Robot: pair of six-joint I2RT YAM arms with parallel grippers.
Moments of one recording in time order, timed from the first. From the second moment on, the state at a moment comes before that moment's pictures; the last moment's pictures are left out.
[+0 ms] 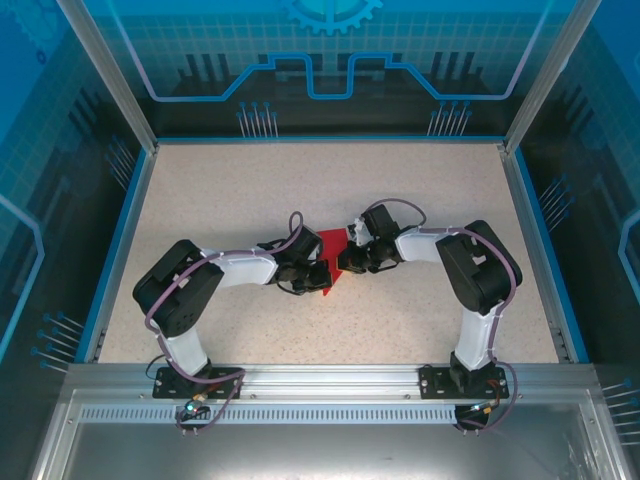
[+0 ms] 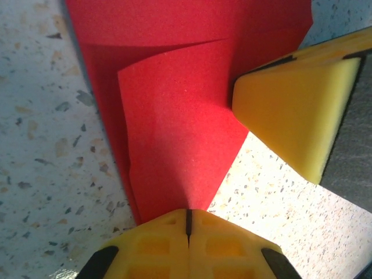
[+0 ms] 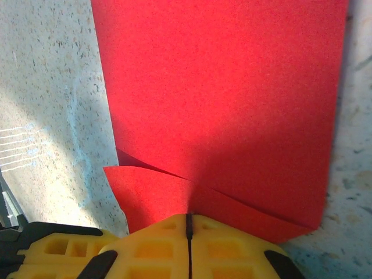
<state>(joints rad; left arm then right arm) -0.67 1.76 0.88 -0.18 0.33 -0.85 0.49 1.89 0.96 -0.16 -0.58 0.60</state>
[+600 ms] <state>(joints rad) -0.69 1.67 0.79 -0.24 0.38 -0.77 0.49 1.90 1.00 -0.21 -0.56 0.62</state>
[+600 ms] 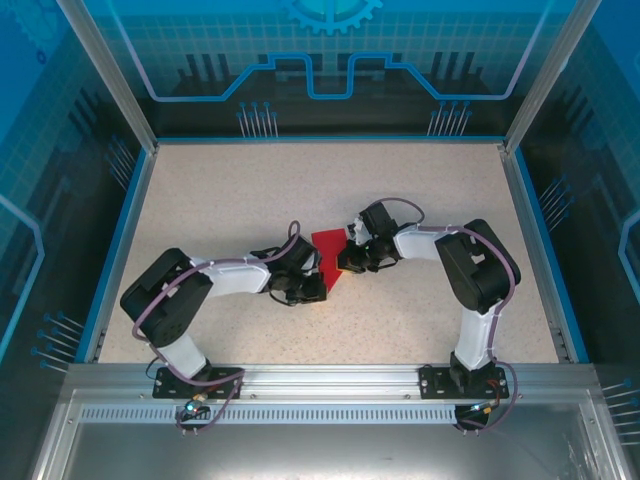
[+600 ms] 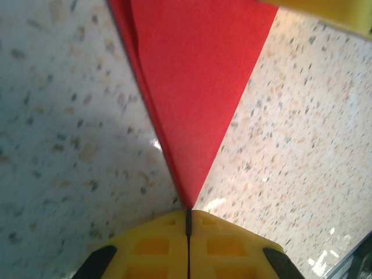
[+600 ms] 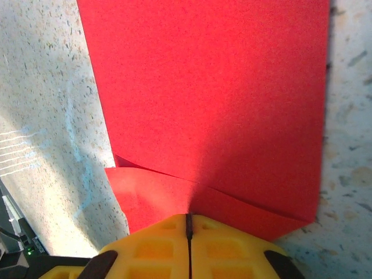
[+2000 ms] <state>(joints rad) -0.69 1.76 1.01 -0.33 0.04 -0.80 0.44 1.85 0.94 -0.16 -0.62 0.65</state>
